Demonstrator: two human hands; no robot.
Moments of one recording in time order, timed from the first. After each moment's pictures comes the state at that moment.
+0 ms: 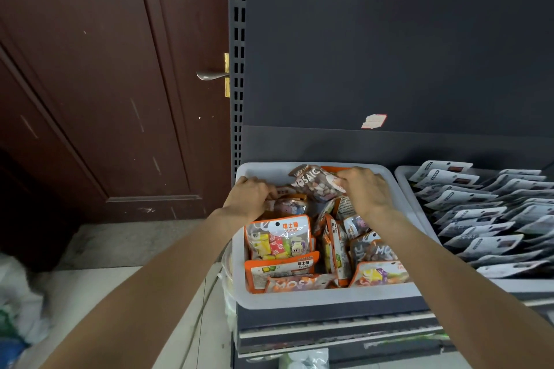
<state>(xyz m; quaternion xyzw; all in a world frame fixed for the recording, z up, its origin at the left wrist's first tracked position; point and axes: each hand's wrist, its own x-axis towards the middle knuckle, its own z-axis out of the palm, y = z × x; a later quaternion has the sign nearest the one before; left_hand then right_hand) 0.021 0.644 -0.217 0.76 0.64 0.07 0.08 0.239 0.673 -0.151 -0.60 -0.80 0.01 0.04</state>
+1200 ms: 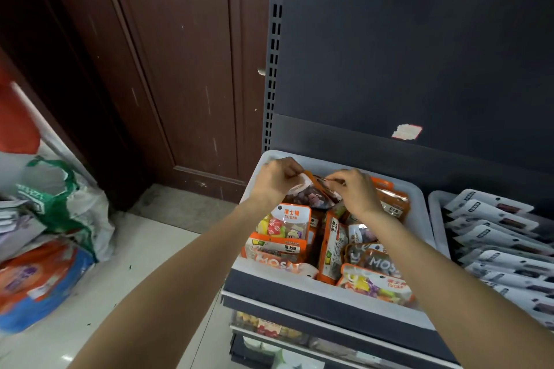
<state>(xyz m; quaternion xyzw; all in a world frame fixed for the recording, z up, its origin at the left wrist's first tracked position) 0.084 0.617 -0.179 0.48 0.75 0.39 0.23 0.239 0.698 -0.177 -0.42 -0.86 0.22 0.17</state>
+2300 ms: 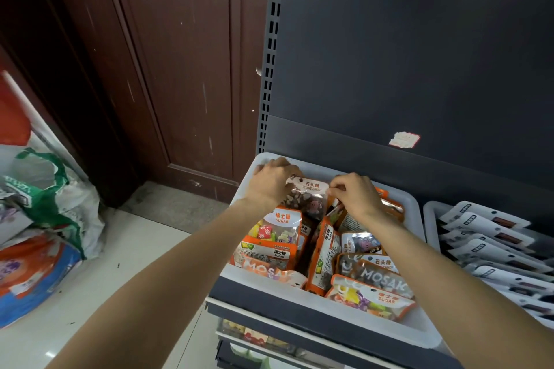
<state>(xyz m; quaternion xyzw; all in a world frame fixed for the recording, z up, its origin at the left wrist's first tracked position) 0.082 0.630 -0.189 0.60 0.77 0.20 0.08 0.247 0.719 -0.181 -0.44 -0.87 0.18 0.11</state>
